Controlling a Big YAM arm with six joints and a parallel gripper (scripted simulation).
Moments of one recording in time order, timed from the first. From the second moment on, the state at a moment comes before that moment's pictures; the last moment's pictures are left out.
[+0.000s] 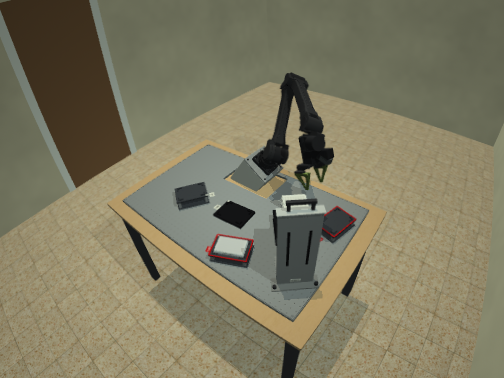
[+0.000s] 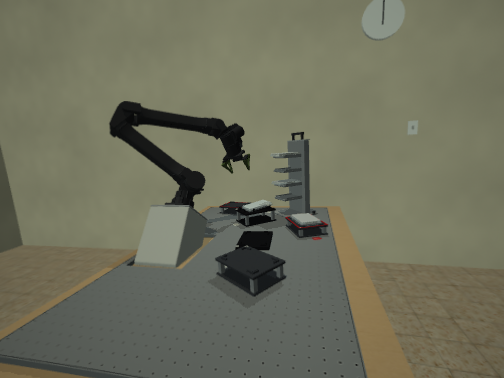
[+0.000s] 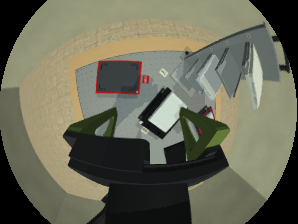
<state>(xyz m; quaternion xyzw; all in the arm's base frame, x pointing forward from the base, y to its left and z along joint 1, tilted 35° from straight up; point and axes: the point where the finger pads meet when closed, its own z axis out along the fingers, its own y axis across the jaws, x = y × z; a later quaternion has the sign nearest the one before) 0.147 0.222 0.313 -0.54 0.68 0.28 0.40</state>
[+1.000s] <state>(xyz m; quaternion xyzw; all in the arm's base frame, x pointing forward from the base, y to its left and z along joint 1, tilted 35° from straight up) 0.122 0.276 0.348 -0.77 0.52 0.17 0.32</state>
